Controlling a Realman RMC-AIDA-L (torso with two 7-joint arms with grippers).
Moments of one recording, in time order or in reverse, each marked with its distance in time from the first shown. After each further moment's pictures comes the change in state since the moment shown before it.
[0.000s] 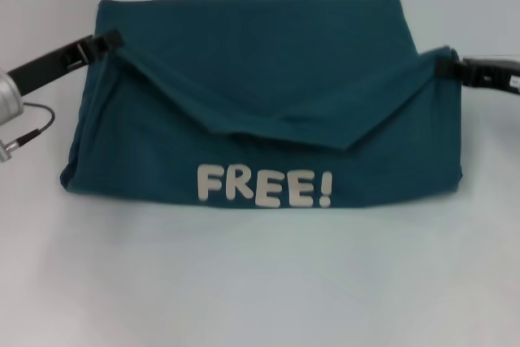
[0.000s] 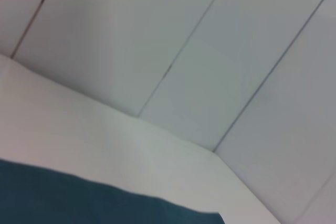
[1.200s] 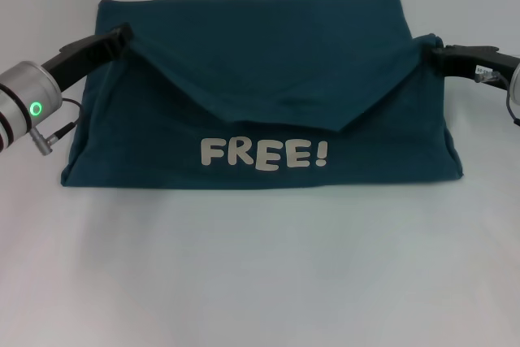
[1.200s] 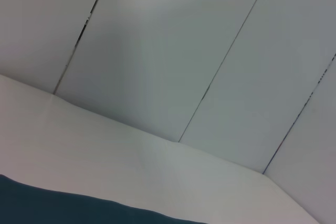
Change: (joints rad) left arm -0.057 -0.053 -0.002 -0.122 -0.184 -0.251 0.289; right arm 0.080 0.032 -0.075 0.133 0.140 0.347 -0.194
